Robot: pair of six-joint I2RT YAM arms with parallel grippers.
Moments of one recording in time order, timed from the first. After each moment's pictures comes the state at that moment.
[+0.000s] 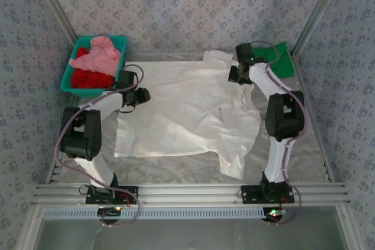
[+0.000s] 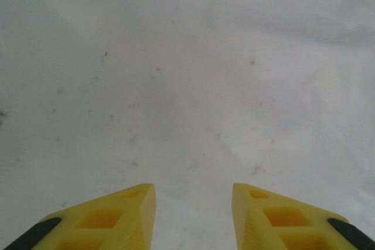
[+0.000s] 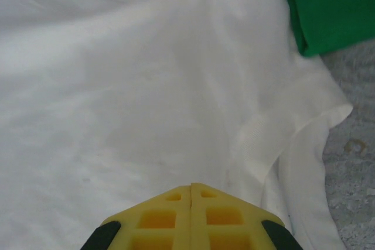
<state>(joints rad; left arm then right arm) -0.19 1.74 1.09 -0.30 0.15 -0.48 0.19 2.03 1.68 -0.74 0.07 0.37</state>
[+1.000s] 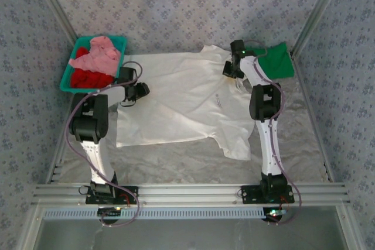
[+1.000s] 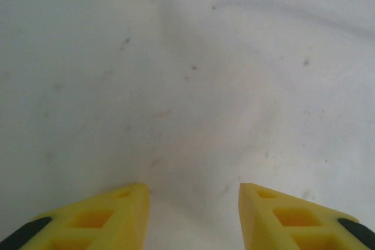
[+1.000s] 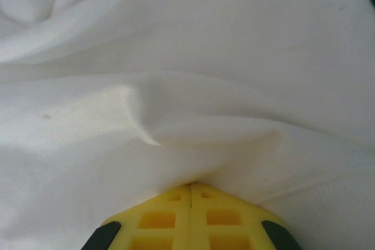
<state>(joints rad) -0.13 1.96 1.23 -0.19 0.15 -0.54 0.15 2.60 2.39 -0.93 -0.04 0.40</state>
